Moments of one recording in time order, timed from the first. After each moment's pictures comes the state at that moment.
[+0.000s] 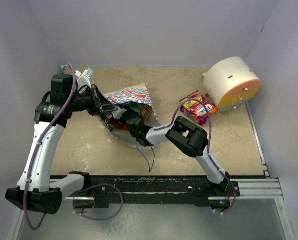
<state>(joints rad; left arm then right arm) -0.13 1.11 1.36 -0.89 0.71 -0.61 1.00 2.26 1.30 0.87 0.50 -0.57</state>
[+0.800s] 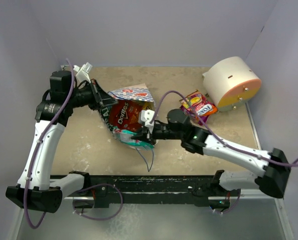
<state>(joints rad) -0.13 1.12 1.36 -0.76 0.70 -0.65 0.99 1.30 0.93 0.19 -0.42 -0.15</state>
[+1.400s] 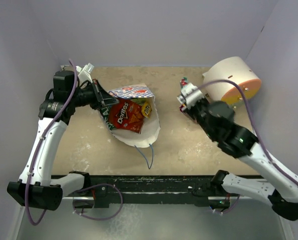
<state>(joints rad) -0.13 1.16 1.33 -0.71 0.70 -0.65 0.92 0.86 1.14 -0.41 0.45 -0.42</state>
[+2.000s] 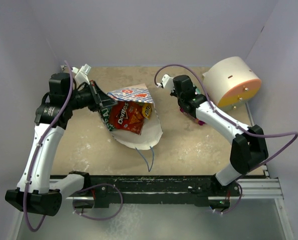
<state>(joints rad) -0.13 1.09 1.33 -0.73 0.69 -0.68 0.54 1.58 1.25 -0.26 0.56 -0.82</state>
